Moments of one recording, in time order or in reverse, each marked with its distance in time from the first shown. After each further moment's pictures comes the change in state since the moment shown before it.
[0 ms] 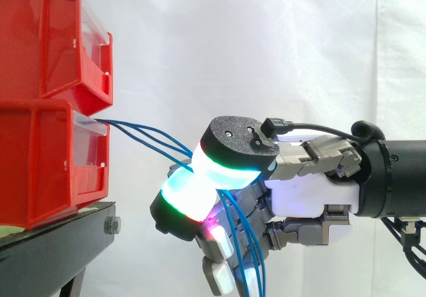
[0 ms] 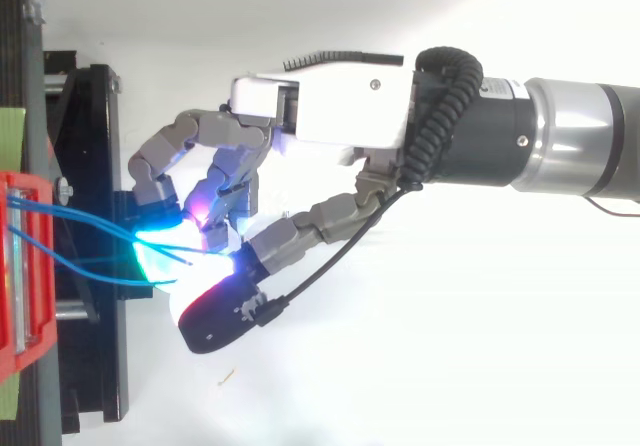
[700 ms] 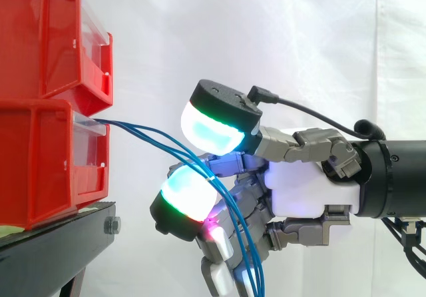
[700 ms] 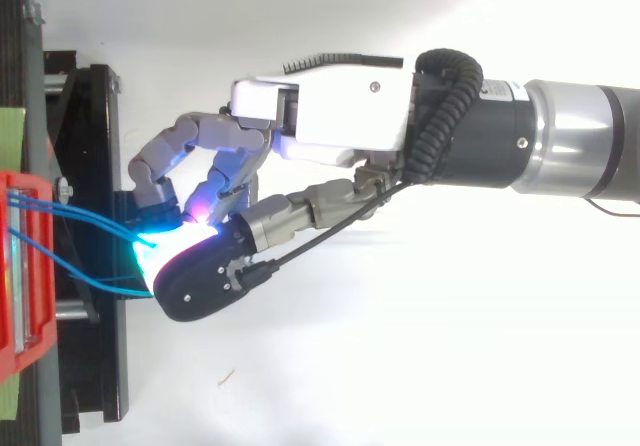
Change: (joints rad) arm 0.002 0.001 0.000 -0.002 0.000 0.000
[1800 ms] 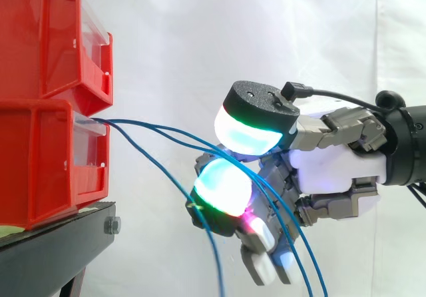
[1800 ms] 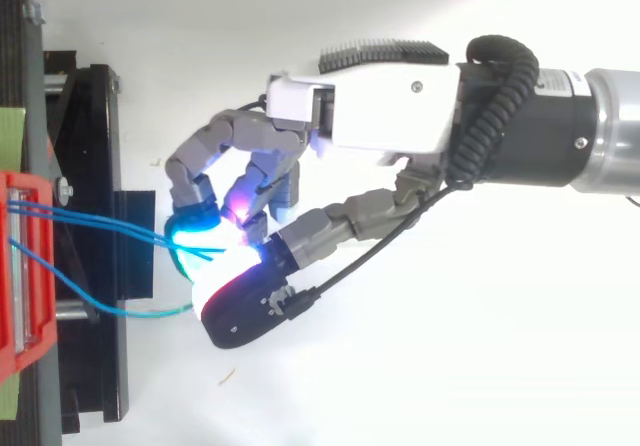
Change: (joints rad) arm 0.004 0.068 0.000 -0.175 0.009 -0.097
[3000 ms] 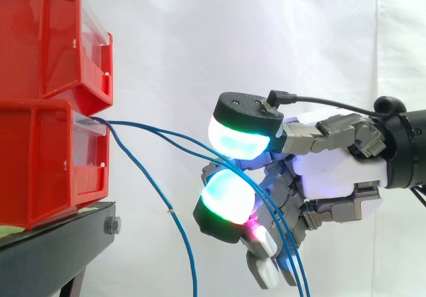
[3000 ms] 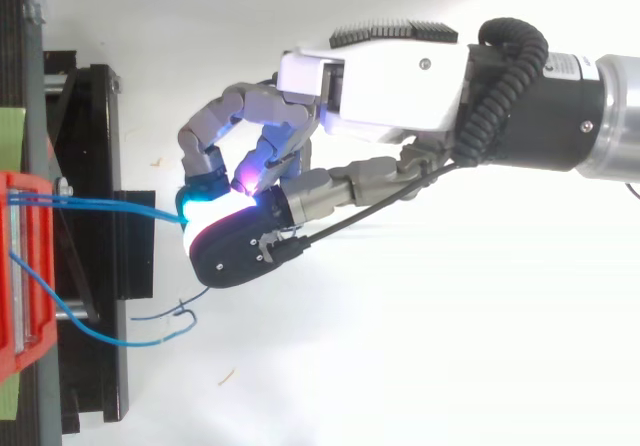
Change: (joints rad) arm -0.007 0.002 -0.003 -0.023 0.036 -0.005
